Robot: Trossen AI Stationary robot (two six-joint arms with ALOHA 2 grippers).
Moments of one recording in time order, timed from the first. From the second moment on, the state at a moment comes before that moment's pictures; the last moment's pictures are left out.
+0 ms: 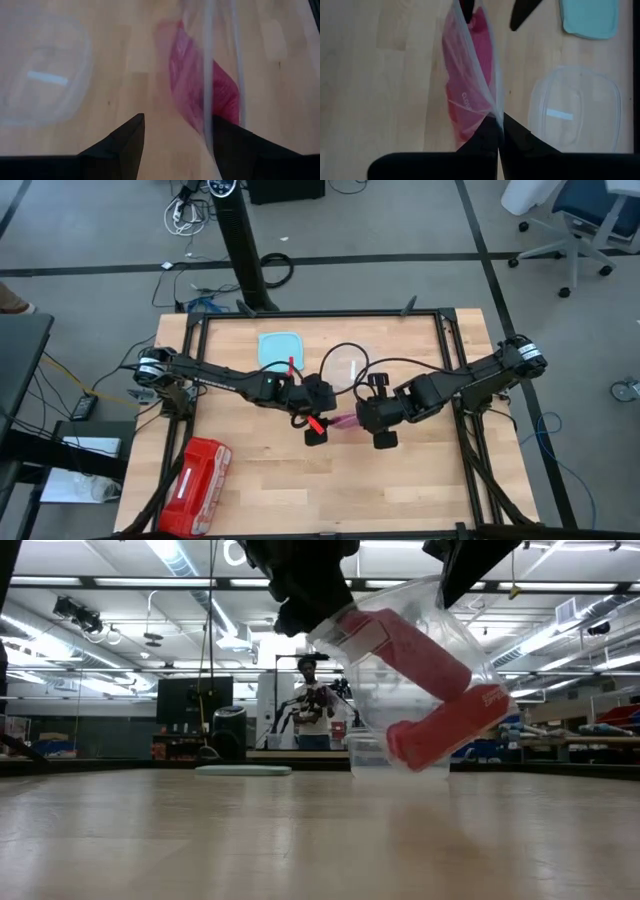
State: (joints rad) left arm -0.15 1.74 1.37 -0.46 -0.11 -0.20; right arm 0.35 1.54 1.40 -1.03 0.37 0.15
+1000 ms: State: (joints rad) left arm -0.19 1.89 1.53 -0.45 -0.21 -0.14; right arm 0.35 1.54 1.40 -1.05 0.36 0.19
